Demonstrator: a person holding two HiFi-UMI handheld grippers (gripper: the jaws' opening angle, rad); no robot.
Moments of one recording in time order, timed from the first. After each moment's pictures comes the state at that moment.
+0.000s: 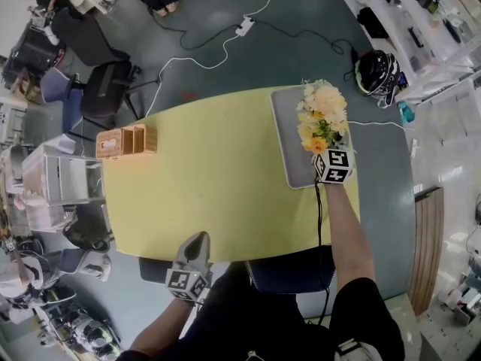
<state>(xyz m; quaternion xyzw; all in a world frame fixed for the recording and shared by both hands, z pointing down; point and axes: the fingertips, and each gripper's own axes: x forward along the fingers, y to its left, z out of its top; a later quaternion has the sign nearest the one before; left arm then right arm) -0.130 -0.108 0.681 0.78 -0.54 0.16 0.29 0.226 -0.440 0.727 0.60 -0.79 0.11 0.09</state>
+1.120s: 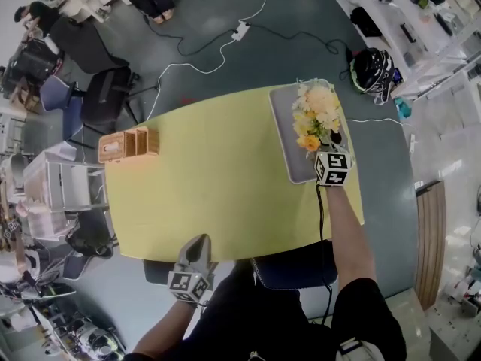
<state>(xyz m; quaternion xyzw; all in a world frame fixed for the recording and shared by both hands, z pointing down) -0.141 -0.093 0.670 0.78 -0.53 0.16 0.28 0.226 -0.406 0.727 0.60 -0.78 0.11 0.11</state>
